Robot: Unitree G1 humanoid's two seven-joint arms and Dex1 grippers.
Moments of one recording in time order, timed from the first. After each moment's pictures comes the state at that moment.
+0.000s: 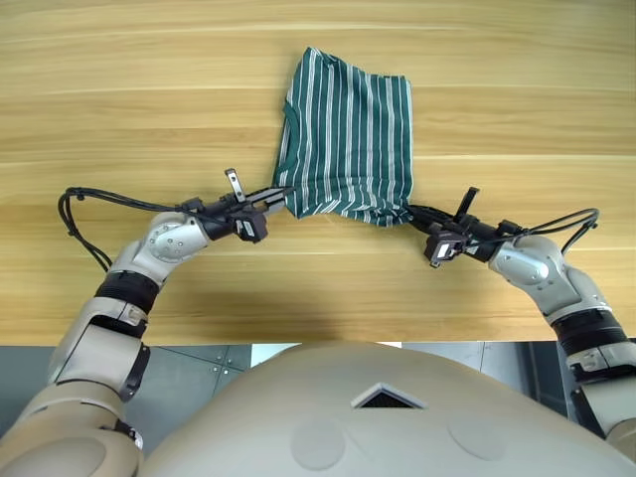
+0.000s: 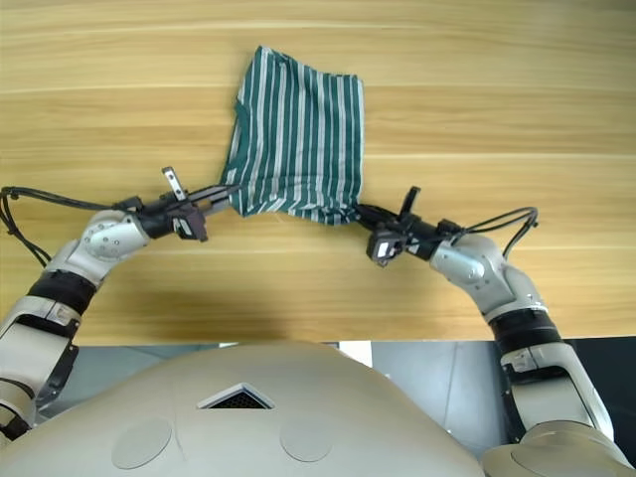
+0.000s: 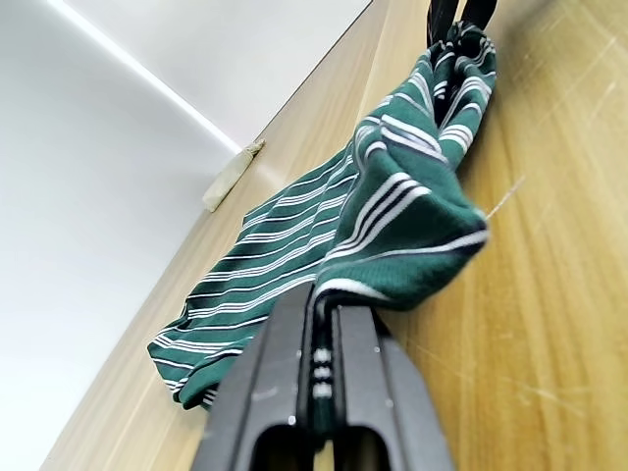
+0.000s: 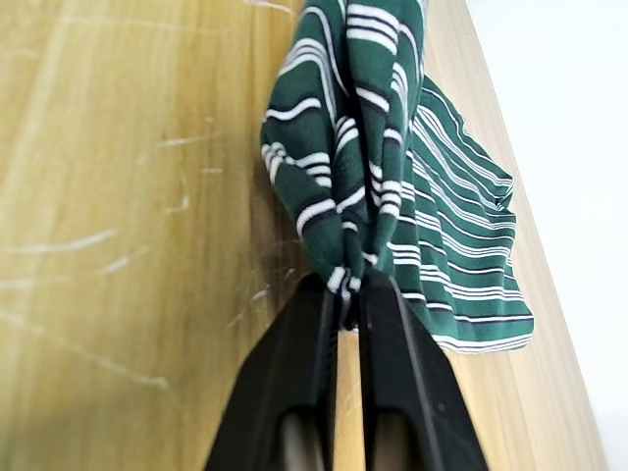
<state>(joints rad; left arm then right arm) -0.17 0.61 -0.46 0.66 0.23 -1.06 -0.40 0.04 -0.71 0.31 0.30 -0.44 -0.78 0.35</state>
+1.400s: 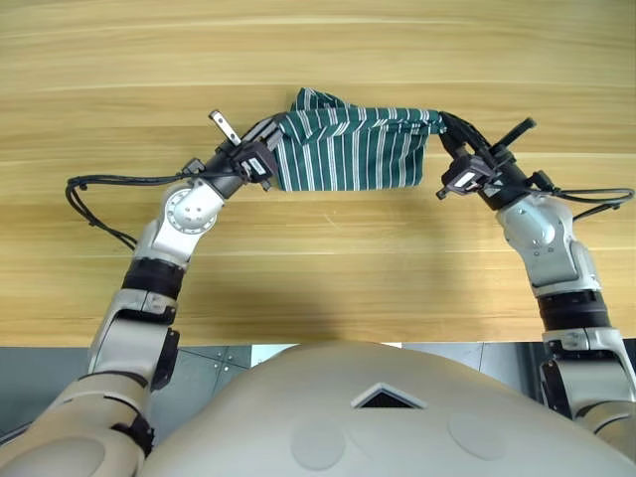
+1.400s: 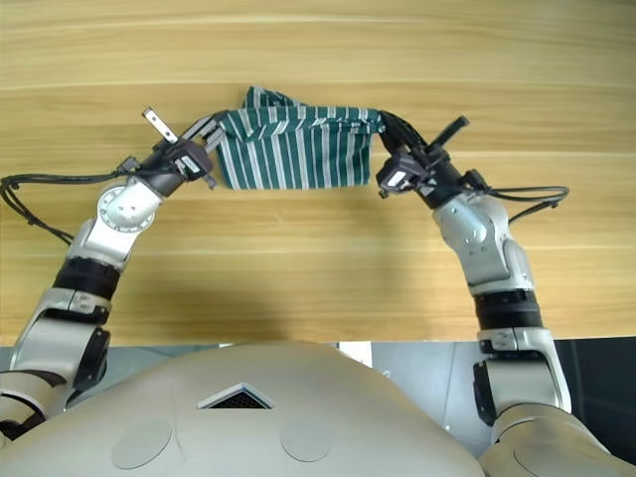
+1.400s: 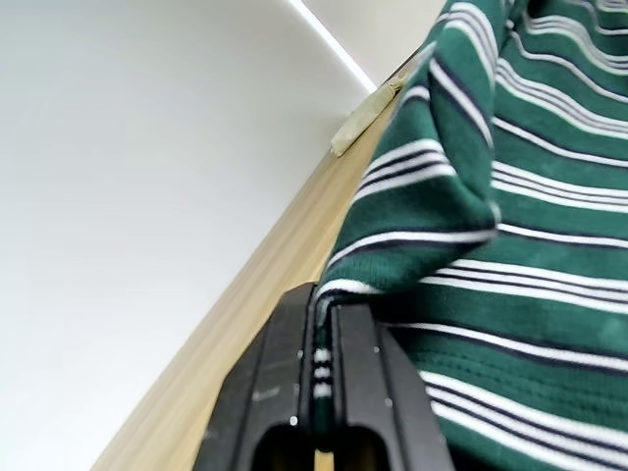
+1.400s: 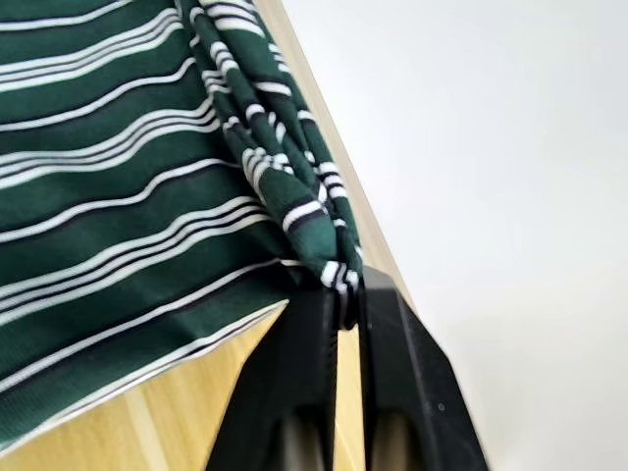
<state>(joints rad) -0.30 0.42 -0.24 0.61 0.37 -0.73 -0.22 -0.09 -0.55 0.13 0.27 -0.51 -0.58 0.15</state>
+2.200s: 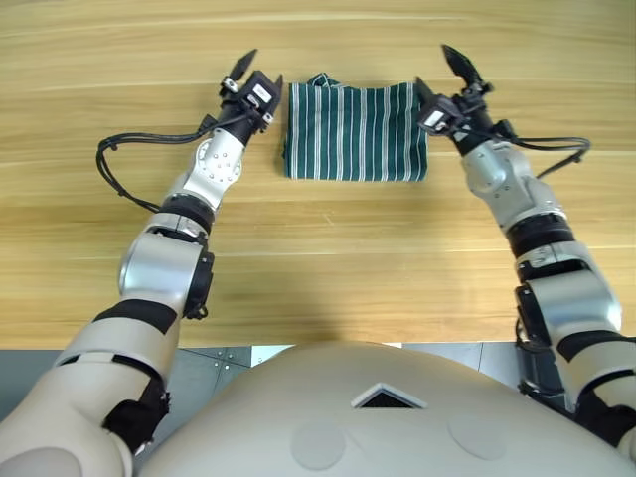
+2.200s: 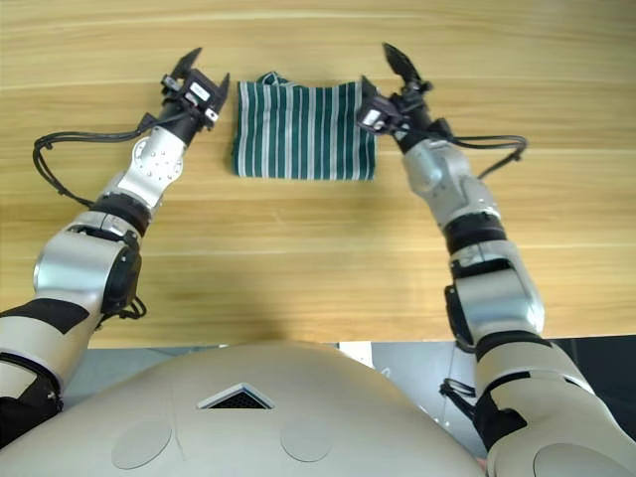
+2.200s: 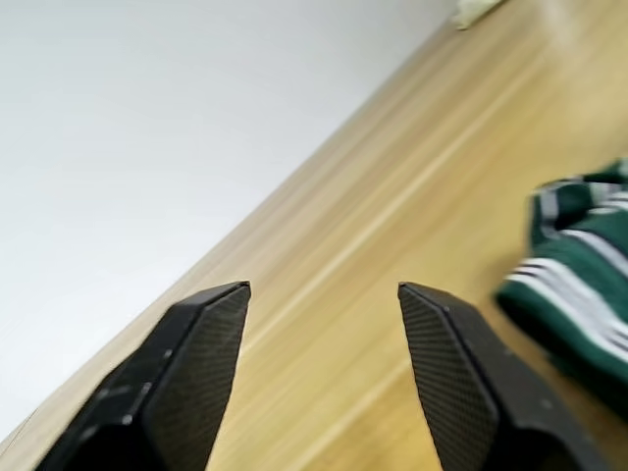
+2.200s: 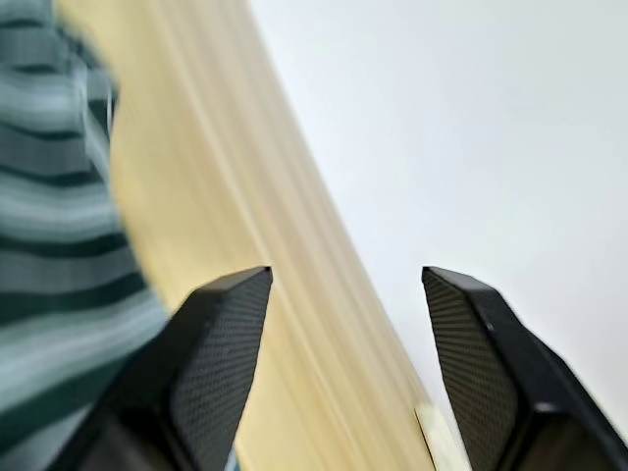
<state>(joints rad) -0.68 0.28 -0.14 1.26 0.33 -0.68 0.13 -0.50 -0.32 0.31 0.71 -0.59 -0.61 -0.18</state>
